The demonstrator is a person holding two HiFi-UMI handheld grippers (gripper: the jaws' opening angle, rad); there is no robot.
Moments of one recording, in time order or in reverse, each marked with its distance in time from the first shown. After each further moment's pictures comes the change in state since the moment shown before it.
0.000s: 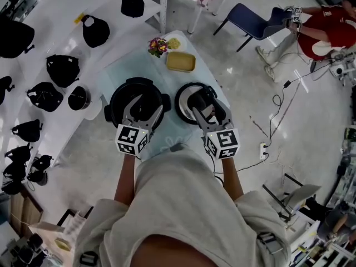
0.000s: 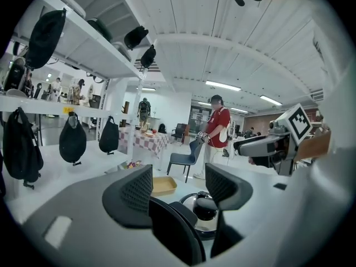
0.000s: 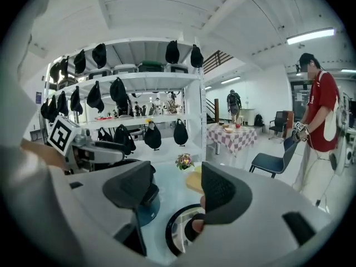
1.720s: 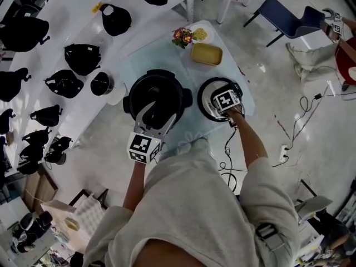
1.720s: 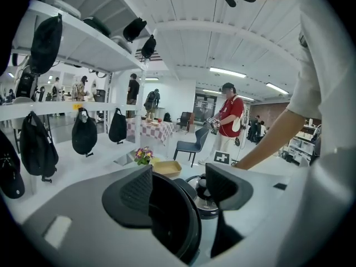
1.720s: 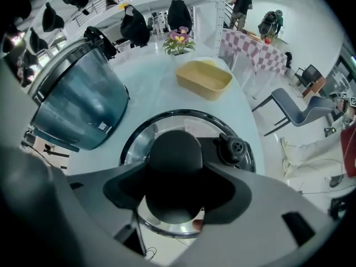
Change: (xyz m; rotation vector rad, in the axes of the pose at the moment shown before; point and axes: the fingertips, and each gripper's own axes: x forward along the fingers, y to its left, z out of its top) left arm -0.028 -0.002 -0.029 0.018 0.136 0.068; right arm 0.134 -0.070 -0.276 -0.043 0.959 0.113
